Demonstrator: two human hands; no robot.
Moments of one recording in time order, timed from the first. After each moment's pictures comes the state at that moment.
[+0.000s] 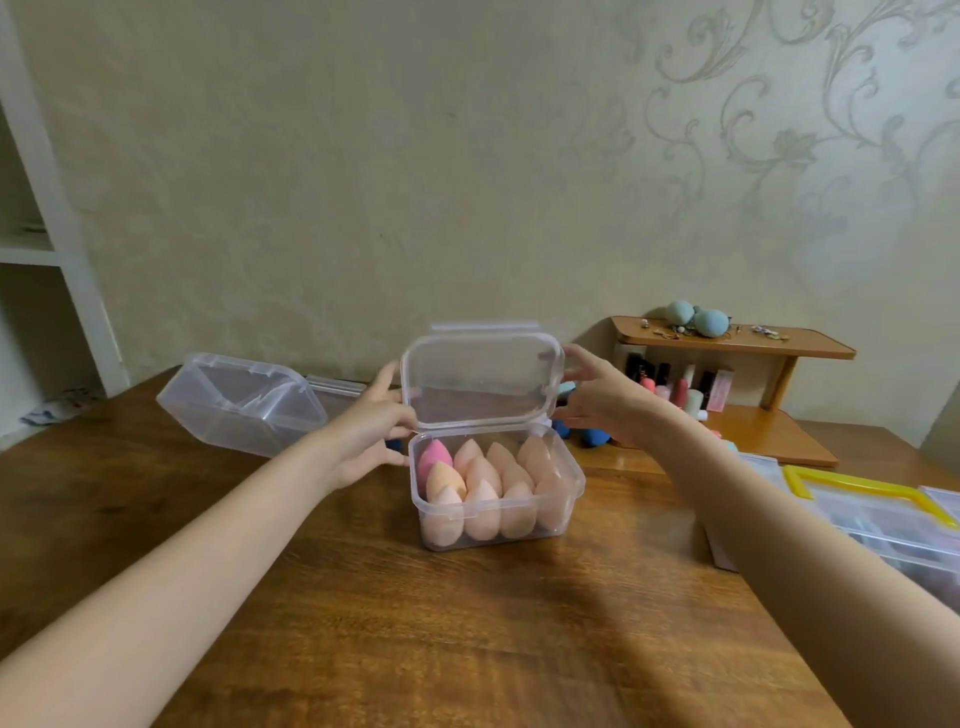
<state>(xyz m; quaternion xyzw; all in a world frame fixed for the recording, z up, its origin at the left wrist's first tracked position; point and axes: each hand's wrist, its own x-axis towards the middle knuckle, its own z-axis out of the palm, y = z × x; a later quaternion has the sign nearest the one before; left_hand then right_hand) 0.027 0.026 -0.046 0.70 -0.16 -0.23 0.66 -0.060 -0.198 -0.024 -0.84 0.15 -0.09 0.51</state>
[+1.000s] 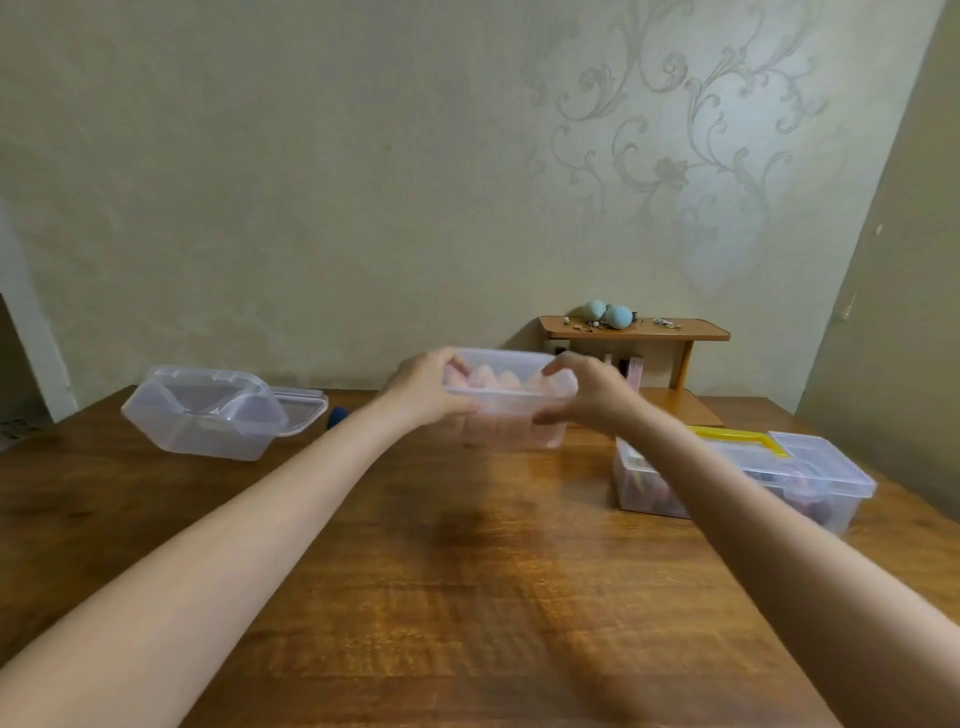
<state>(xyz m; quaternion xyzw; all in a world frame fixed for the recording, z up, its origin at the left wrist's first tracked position) -0.050 -0.027 -0.007 0.87 -0.37 0.03 0.33 -0.168 -0.184 -0.006 -0.94 0.19 -0.17 0.24</state>
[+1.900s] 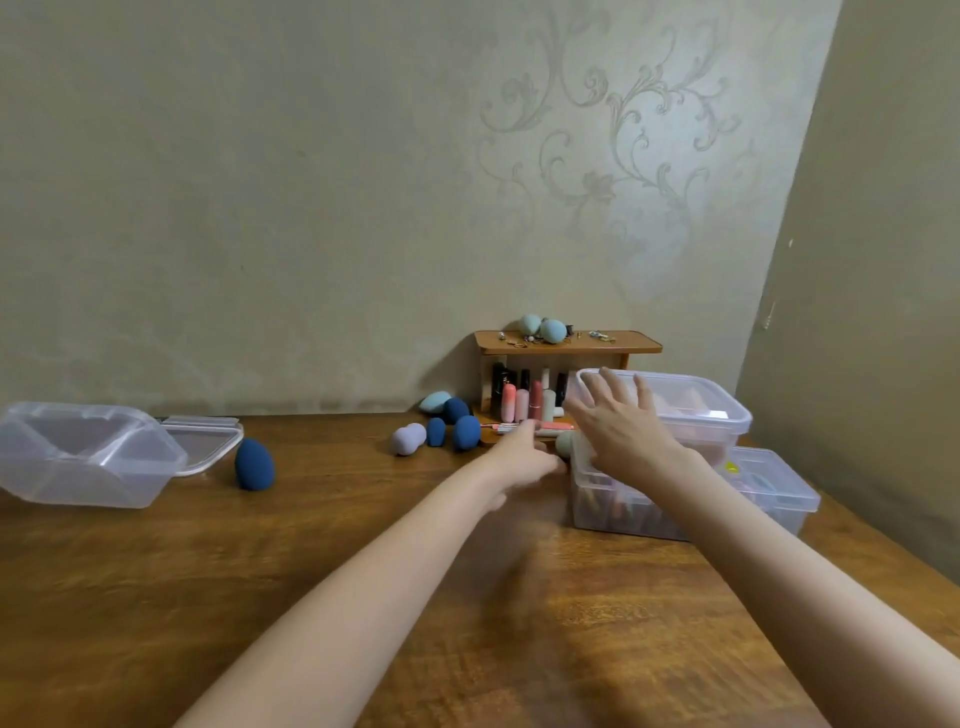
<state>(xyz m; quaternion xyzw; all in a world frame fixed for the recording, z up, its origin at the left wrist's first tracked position) -0.113 -0.174 -0.059 0.74 -0.37 -0.31 0.47 -0.210 -0.263 -0.024 -0.95 0.24 -0.09 -0.19</state>
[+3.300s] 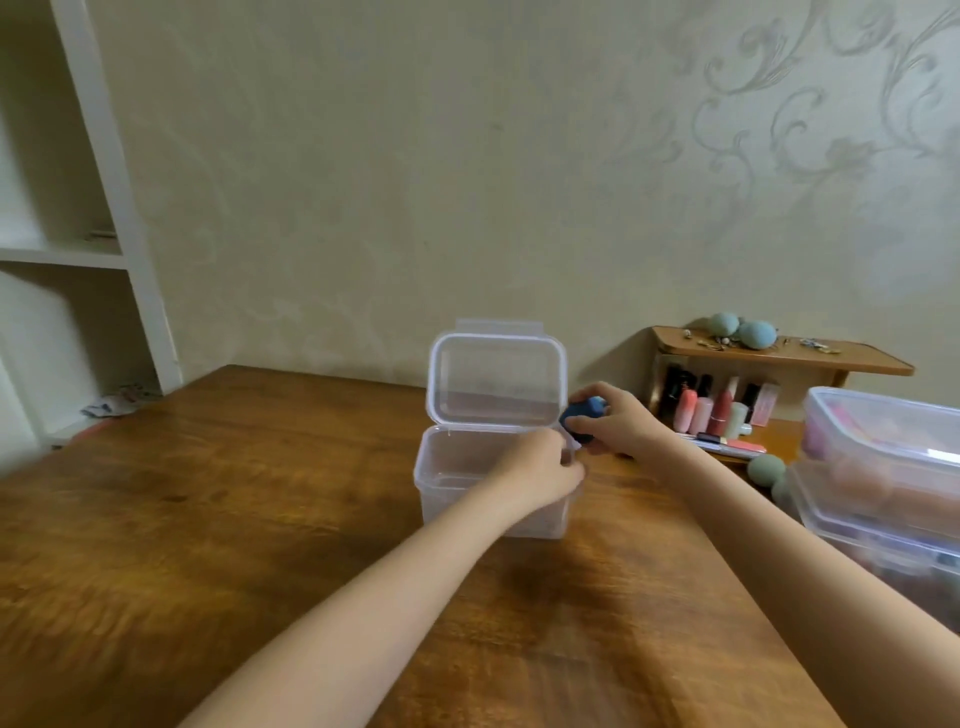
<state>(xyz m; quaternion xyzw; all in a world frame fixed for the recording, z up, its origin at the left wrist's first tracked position) -0.036 -0.043 -0.059 0.88 -0.37 -0.06 0.30 -0.042 -0.182 -0.052 -0.86 0.20 -0.12 0.45</state>
